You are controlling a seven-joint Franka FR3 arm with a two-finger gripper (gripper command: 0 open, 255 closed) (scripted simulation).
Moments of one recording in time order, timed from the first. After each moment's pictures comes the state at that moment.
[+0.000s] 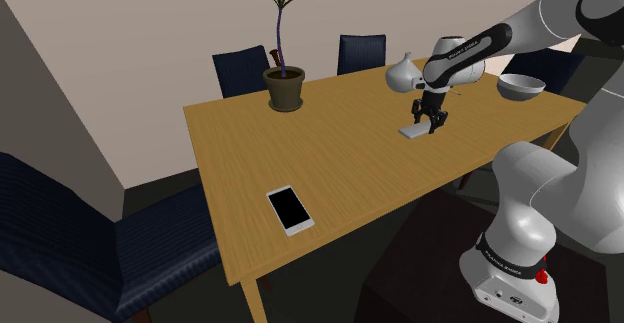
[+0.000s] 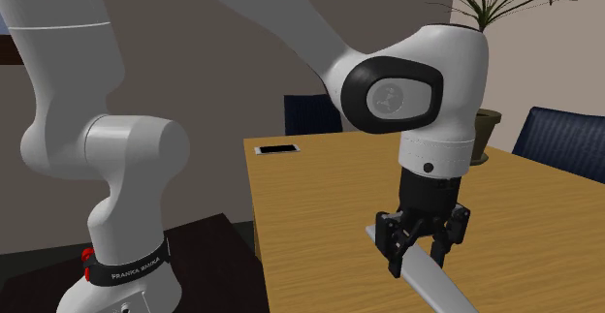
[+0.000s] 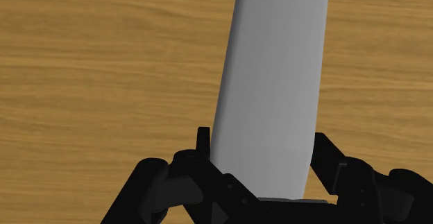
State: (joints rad) arm 0.95 -0.21 -1.71 -2.31 -0.28 2.31 -1.79
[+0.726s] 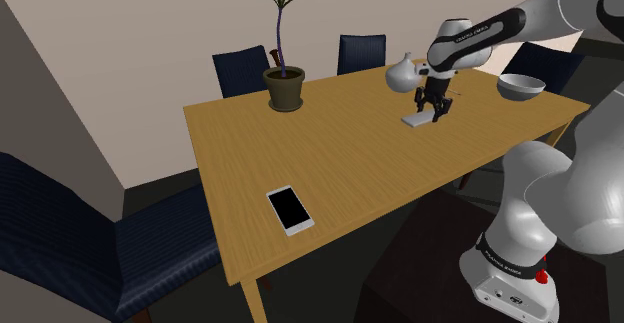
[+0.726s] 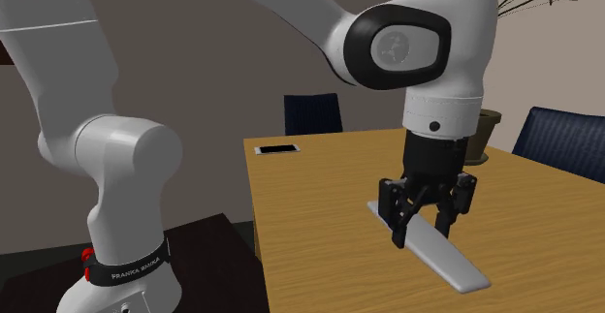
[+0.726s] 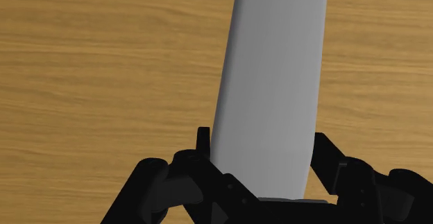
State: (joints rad) arm 0.62 -0.24 -1.36 -2.26 -0.28 2.18 -1.79
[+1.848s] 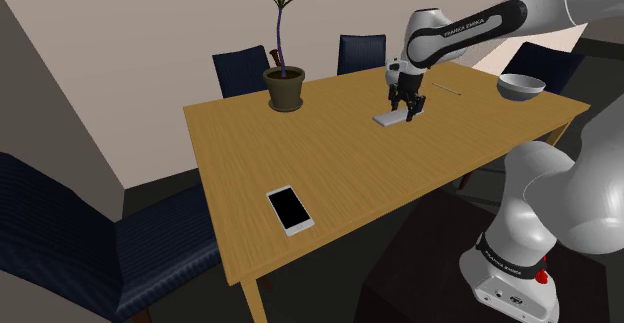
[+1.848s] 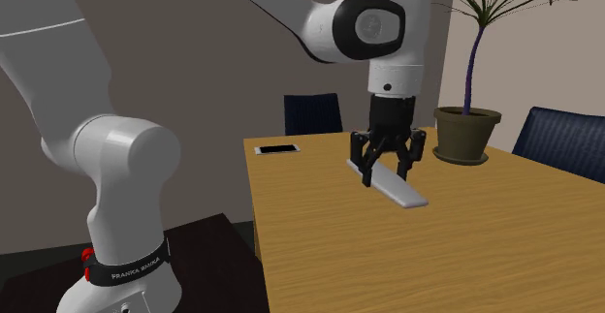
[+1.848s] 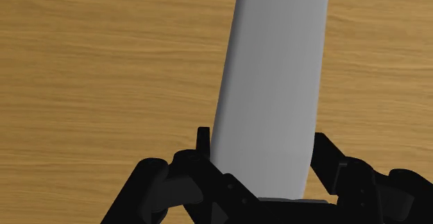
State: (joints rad) arm 0.57 -0.32 -1.02 -2.29 -0.31 2.09 -1.49
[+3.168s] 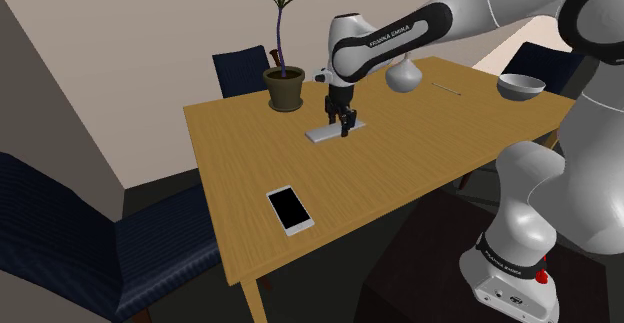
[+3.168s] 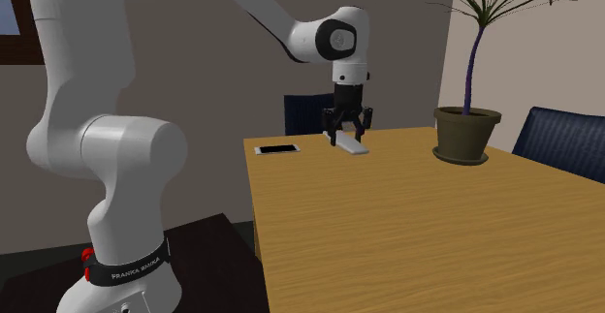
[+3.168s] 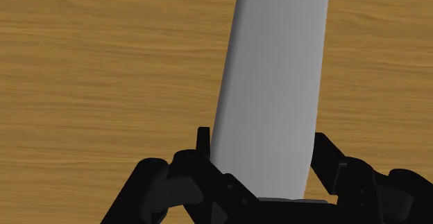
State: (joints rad) arm 0.82 0.00 -0.83 -2.12 0.01 2.11 -1.23
